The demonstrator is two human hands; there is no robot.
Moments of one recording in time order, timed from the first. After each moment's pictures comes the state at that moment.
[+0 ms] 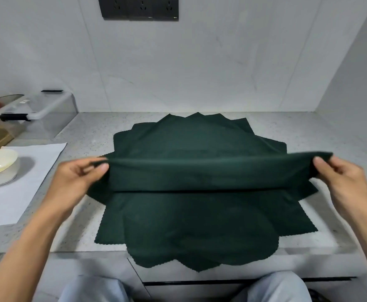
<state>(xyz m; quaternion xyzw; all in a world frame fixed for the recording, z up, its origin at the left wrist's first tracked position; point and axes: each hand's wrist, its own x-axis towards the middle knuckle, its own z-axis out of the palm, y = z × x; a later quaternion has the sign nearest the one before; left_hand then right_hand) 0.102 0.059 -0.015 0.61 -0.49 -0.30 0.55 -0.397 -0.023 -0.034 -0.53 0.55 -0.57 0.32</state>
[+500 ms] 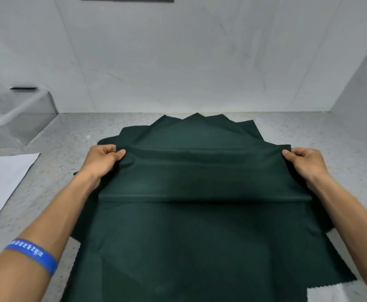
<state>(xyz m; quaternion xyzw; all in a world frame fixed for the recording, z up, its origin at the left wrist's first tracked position) 0.114 -0.126 -0.068 0.71 -0.41 -0.35 0.46 -0.373 -0.197 -0.088 -0.46 0.69 -0.44 0.34</state>
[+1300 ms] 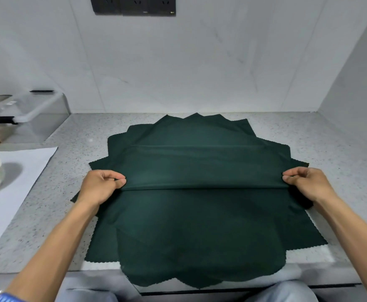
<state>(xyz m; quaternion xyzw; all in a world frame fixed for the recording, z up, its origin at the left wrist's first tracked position) 0.101 -0.022 -0.078 0.77 -0.39 -0.29 0.42 -0.383 -0.092 -0.076 -0.47 0.72 -0.36 0.35</state>
